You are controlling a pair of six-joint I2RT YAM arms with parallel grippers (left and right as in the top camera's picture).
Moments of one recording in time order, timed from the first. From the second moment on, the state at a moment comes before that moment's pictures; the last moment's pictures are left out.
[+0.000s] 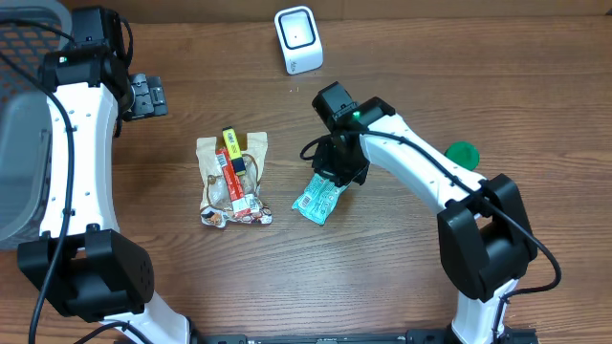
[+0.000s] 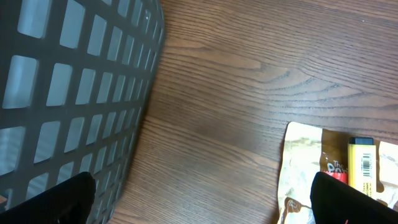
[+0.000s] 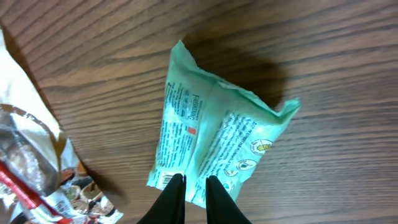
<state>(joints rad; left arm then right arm) 0.14 1.84 1.82 -1.18 -0.24 -0.12 0.56 1.99 1.53 -0.99 -0.16 0.86</state>
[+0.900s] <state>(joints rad) 0.14 1.84 1.82 -1.18 -0.24 -0.12 0.57 1.98 1.52 -1.00 -0.13 0.85</state>
